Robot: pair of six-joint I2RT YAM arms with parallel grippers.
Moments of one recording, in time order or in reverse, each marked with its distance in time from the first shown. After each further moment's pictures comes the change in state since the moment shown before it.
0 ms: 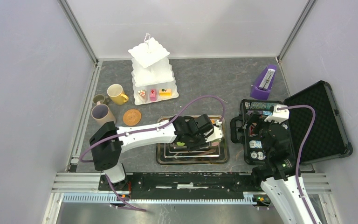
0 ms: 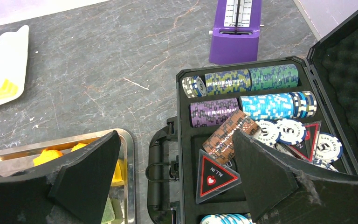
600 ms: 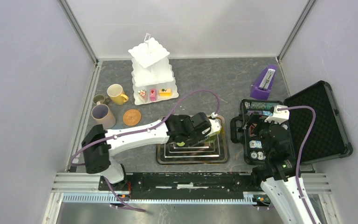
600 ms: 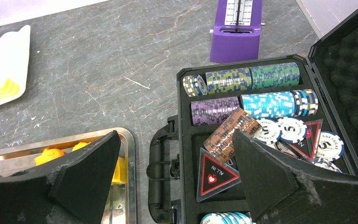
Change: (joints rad) left arm -0.016 -0.061 0.005 -0.020 -0.153 -0.094; right arm 0.000 -0.012 -0.003 -0.008 -0.003 0.006
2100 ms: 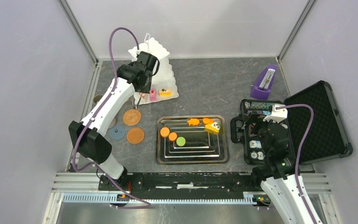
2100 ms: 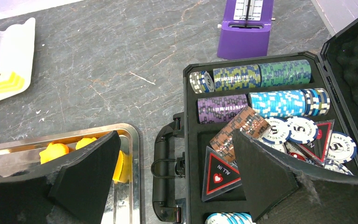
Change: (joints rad) left arm 0.739 -0.004 0.391 -0.343 -0.254 -0.354; right arm 0.000 0.029 0.000 0.009 -0.031 0.007
